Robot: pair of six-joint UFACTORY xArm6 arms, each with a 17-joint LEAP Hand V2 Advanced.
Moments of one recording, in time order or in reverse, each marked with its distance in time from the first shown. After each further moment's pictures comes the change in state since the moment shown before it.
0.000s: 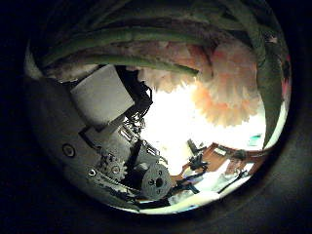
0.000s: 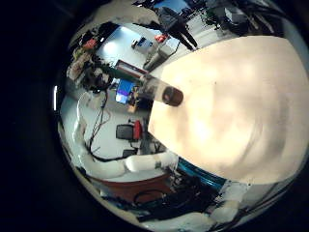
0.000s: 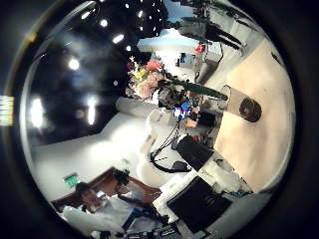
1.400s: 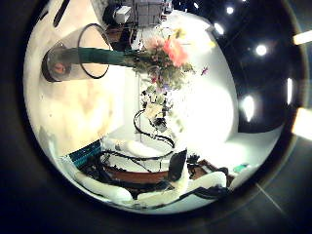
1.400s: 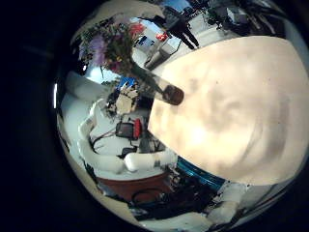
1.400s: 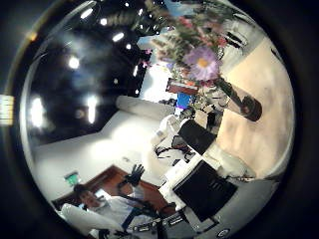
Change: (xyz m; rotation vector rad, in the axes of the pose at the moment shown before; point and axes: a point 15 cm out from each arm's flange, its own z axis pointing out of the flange) left arm -0.161 0.140 -0.100 -0.094 -0.201 -0.337; right arm 0.003 0.006 0.002 -0.027 -0.009 -0.036
